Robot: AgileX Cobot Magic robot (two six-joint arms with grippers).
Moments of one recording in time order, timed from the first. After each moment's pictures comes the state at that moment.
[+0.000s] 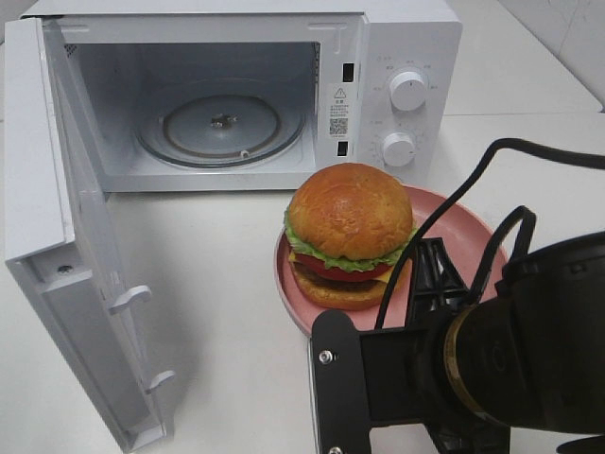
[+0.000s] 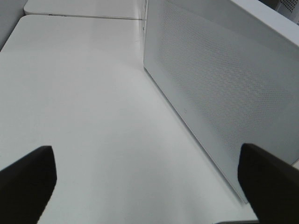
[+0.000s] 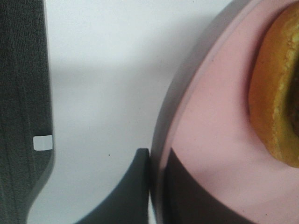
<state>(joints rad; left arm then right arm) -0.03 -0.01 -0.52 -0.08 1.08 0.00 1.15 1.46 -0.63 -0.67 0.63 -0.02</state>
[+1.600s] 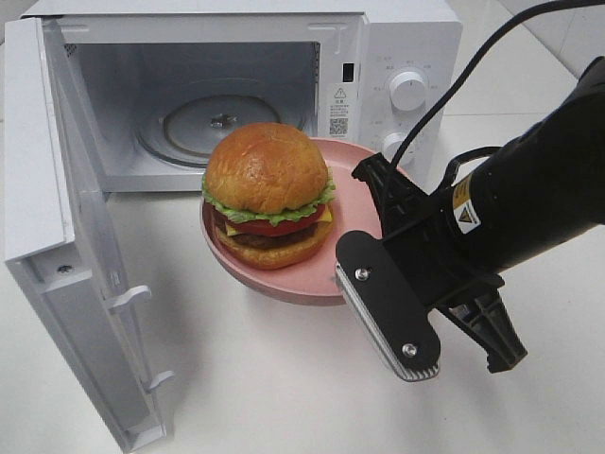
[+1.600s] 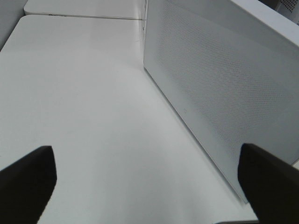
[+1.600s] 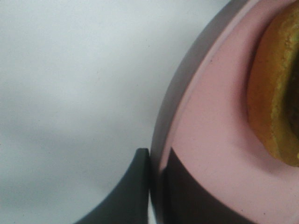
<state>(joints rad) -0.03 -0.01 -0.52 -0.08 1.08 0.00 0.73 1.46 -0.76 -0.11 0.41 -1.34</state>
